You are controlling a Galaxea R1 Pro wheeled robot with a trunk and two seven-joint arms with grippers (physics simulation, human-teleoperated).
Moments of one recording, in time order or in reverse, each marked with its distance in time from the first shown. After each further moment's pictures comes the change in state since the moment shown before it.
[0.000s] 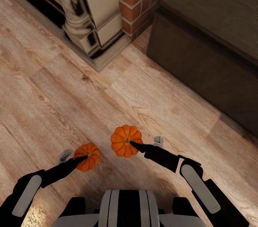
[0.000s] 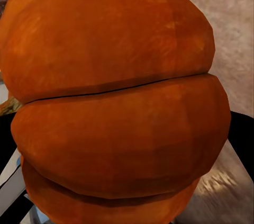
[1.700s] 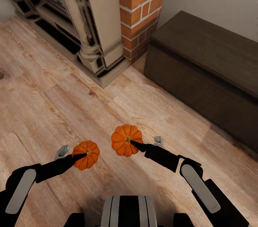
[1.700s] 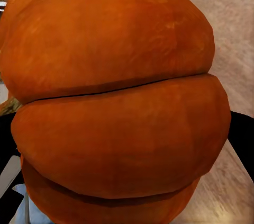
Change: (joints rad) left arm 0.000 0.004 0.047 -0.160 -0.036 0.188 0.026; right arm 0.000 0.002 -0.003 0.006 -0.018 -0.007 0.002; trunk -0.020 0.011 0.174
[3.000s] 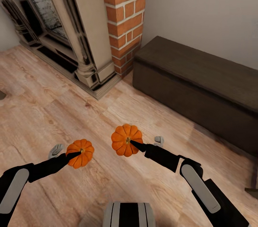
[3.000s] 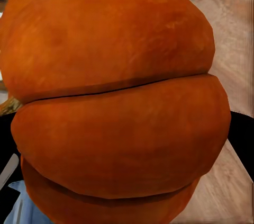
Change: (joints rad) left arm 0.000 0.034 0.043 0.002 0.011 0.001 -0.001; right arm 0.000 0.000 0.000 0.001 0.002 -0.002 0.000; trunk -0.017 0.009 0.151
